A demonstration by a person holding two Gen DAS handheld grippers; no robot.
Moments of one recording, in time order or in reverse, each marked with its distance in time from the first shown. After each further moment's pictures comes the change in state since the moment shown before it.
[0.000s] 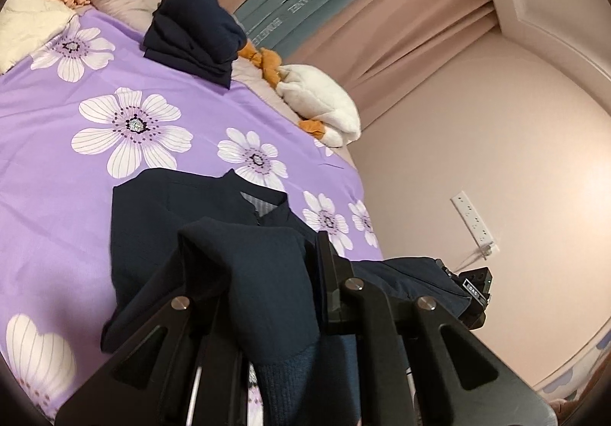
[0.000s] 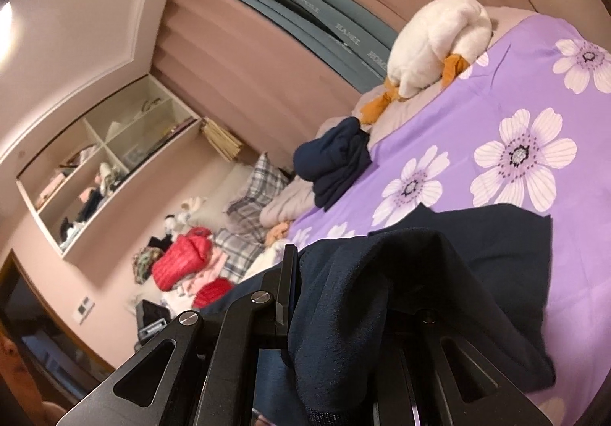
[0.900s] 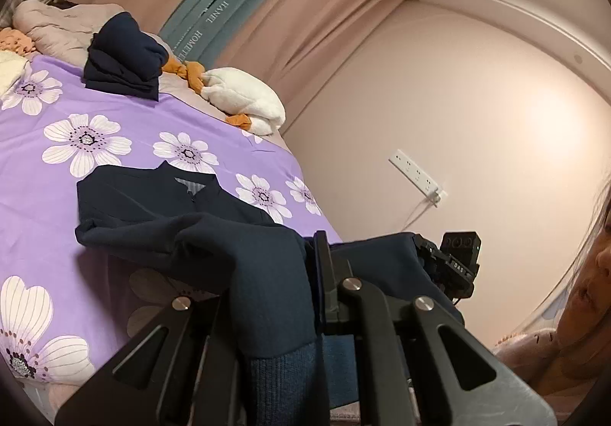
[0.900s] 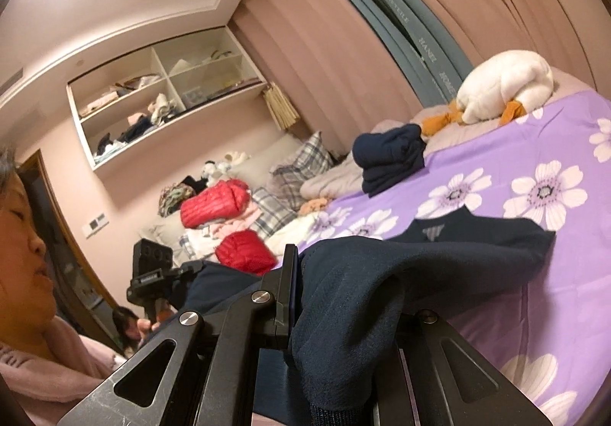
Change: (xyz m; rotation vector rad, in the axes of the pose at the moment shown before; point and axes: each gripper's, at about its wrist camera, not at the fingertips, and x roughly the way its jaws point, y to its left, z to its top) left arm -0.095 -0.077 -0.089 0.220 -0.010 -0.183; right arm -0.063 0.099 -0.068 -0.301 0.018 0.079
